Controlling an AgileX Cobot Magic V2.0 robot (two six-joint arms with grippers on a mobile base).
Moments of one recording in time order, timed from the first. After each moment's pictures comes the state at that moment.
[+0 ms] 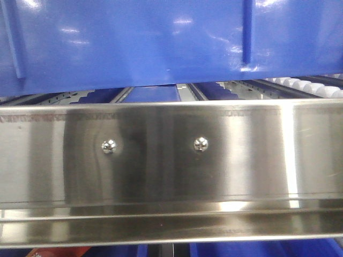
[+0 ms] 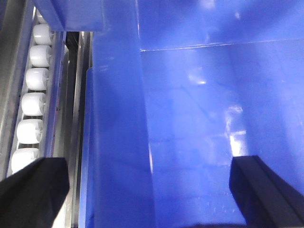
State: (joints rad) left arm -0.02 1.50 -1.67 0.03 1.23 -0.11; right arm 0.30 1.72 -1.95 0.02 1.23 -0.02
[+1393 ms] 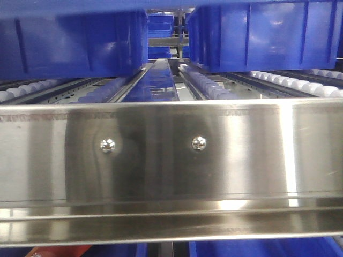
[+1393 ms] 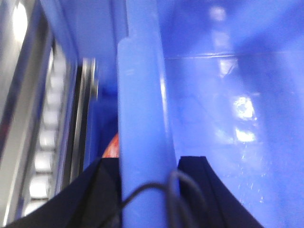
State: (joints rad) left arm -0.05 1.28 -1.73 0.04 1.29 -0.12; right arm 0.30 1.41 -1.90 0.02 1.29 0.02
